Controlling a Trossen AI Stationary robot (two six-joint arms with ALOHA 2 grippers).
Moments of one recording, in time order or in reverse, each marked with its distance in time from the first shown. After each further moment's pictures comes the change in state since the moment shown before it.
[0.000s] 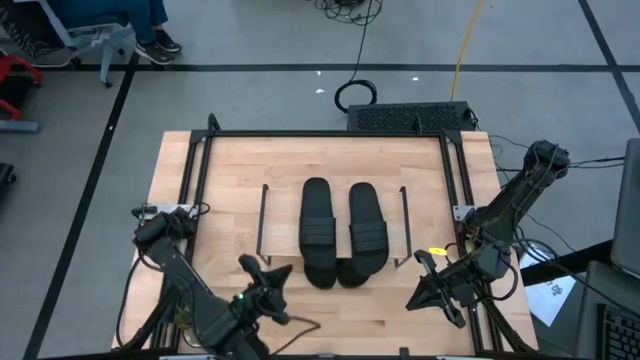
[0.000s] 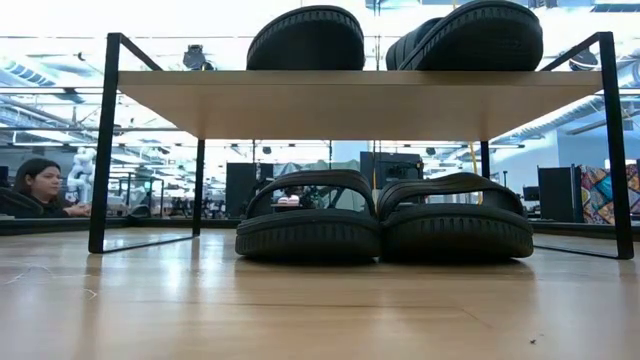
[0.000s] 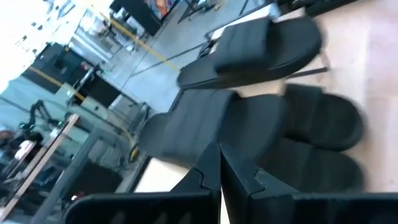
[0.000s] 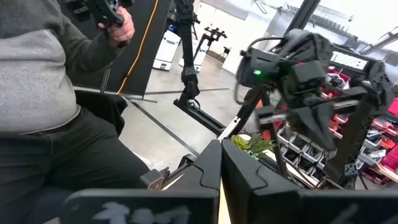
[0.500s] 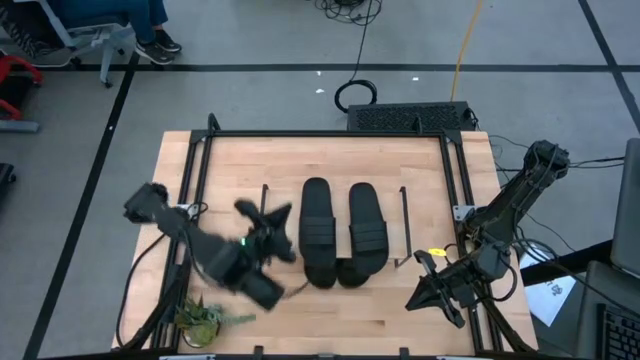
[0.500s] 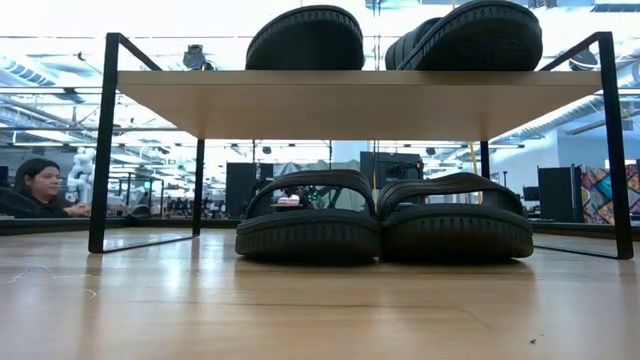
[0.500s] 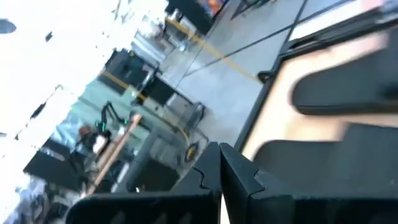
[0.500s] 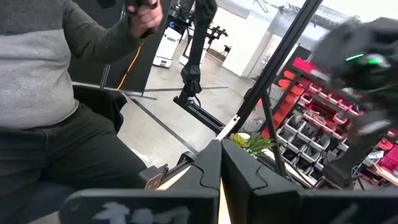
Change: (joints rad) left arm 0.244 -0.223 -0.077 0.061 -0.157 0.328; right arm 0.000 0.000 0.000 -0.009 0.000 -0.015
